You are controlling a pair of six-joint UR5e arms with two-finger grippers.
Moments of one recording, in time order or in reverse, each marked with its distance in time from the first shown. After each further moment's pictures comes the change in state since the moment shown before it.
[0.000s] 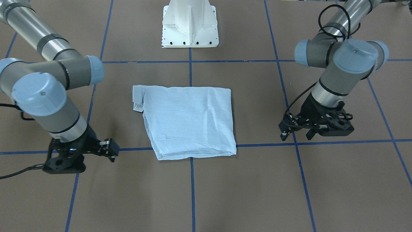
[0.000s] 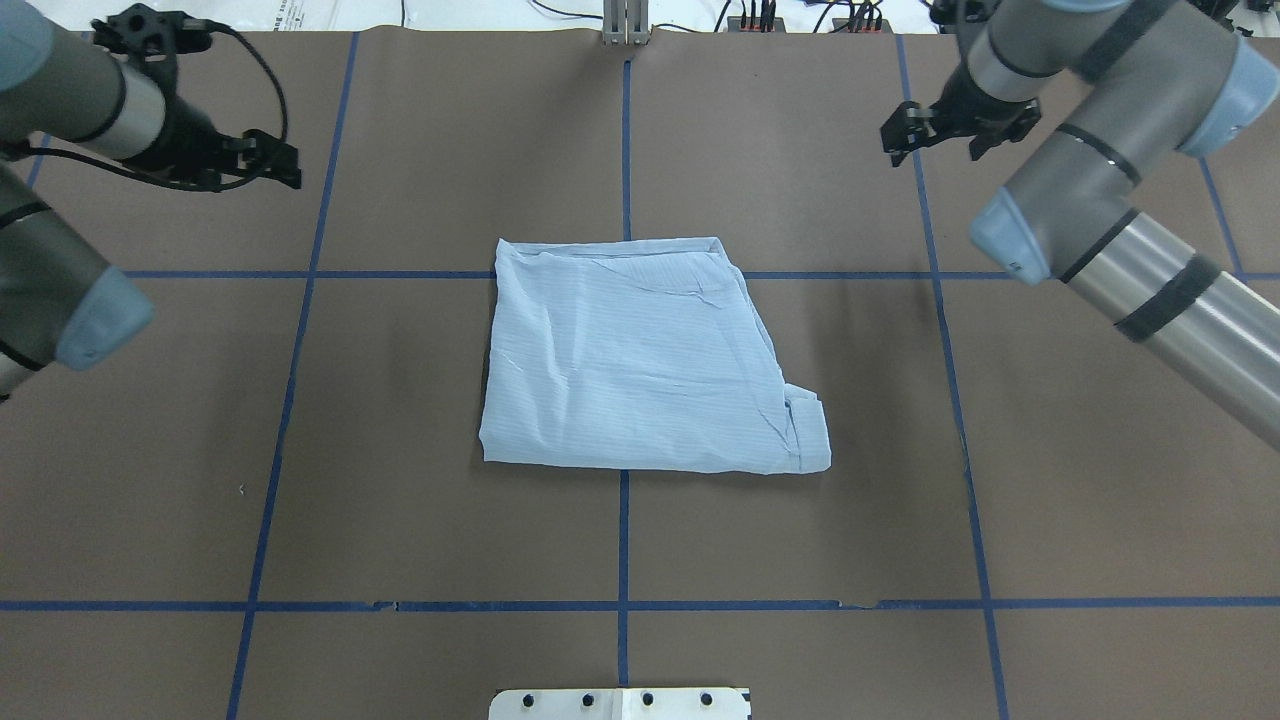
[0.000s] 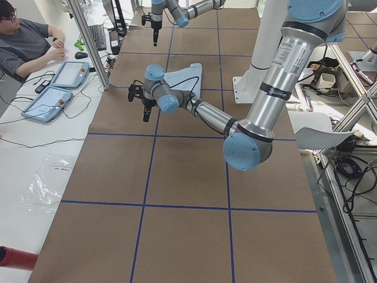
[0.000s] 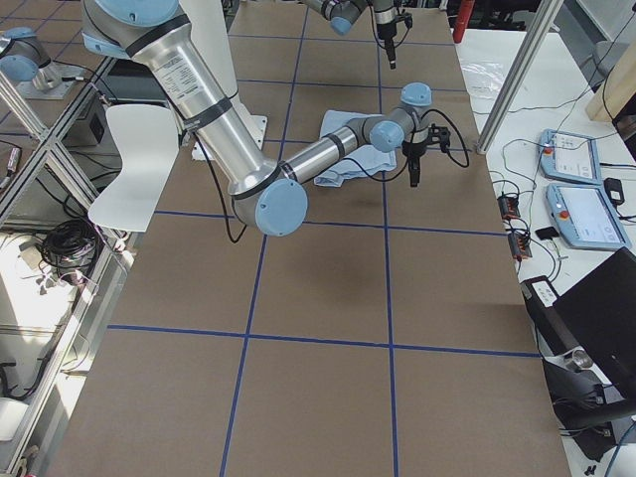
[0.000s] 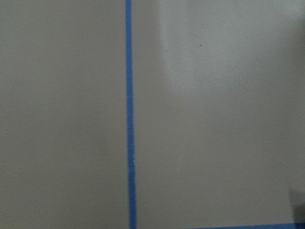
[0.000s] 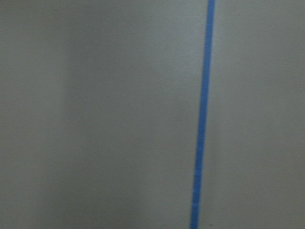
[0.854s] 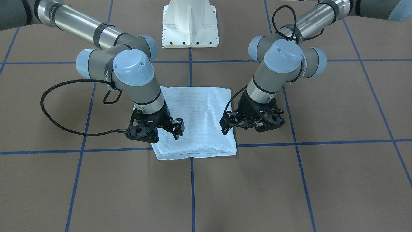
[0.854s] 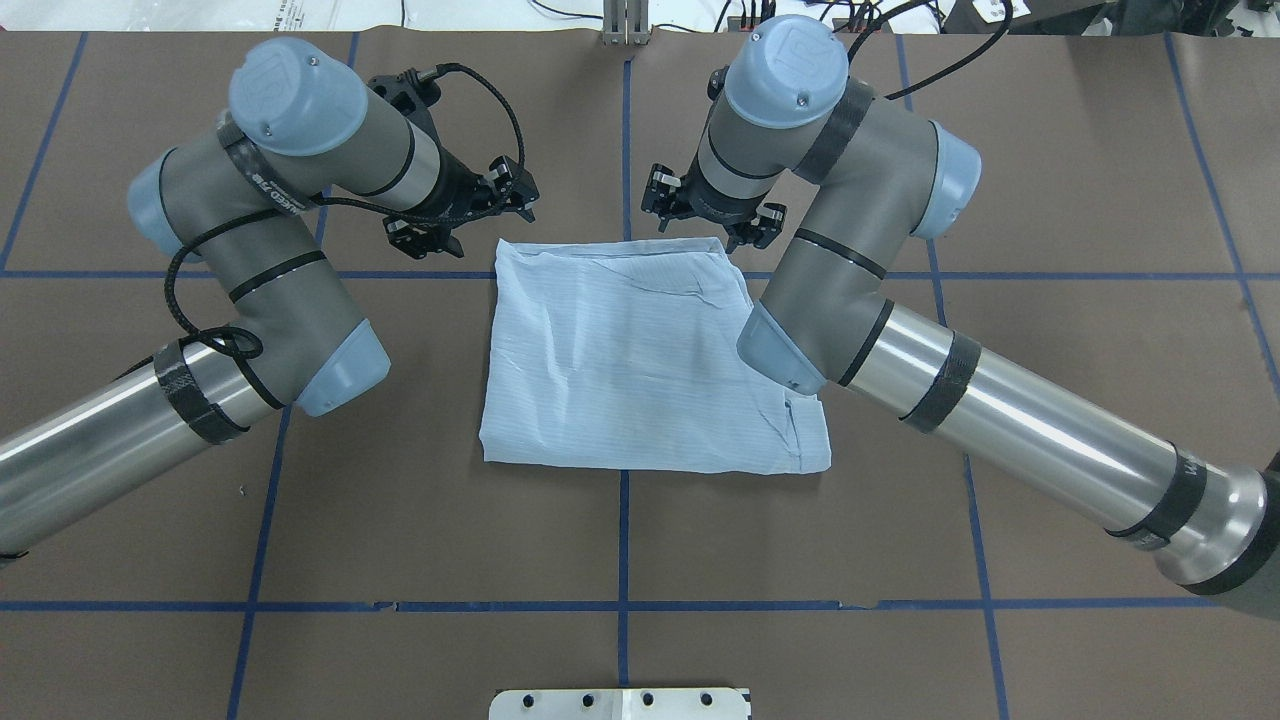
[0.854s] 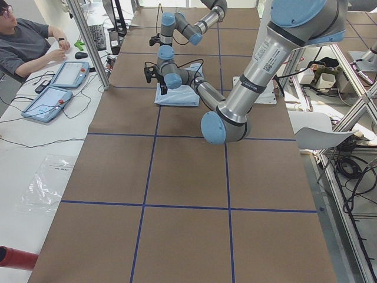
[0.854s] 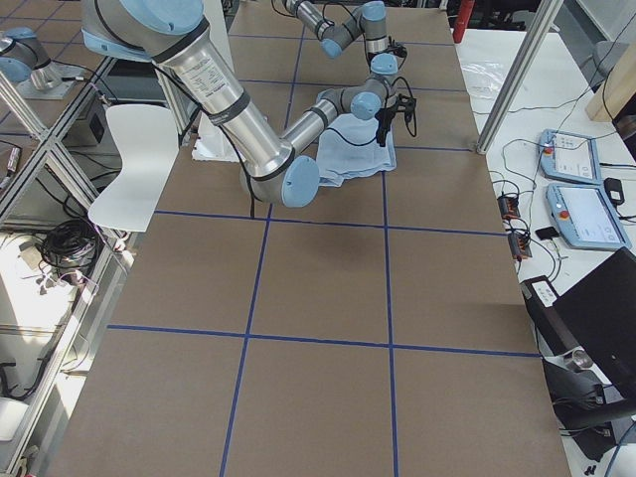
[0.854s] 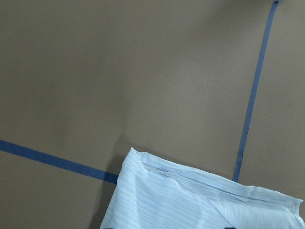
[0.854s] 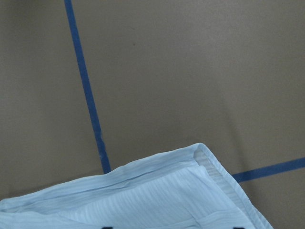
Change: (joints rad) left arm 0.280 -0.346 0.150 -0.012 0.087 -0.682; right arm -0.323 0.273 -0.024 0.016 -0.121 0.749
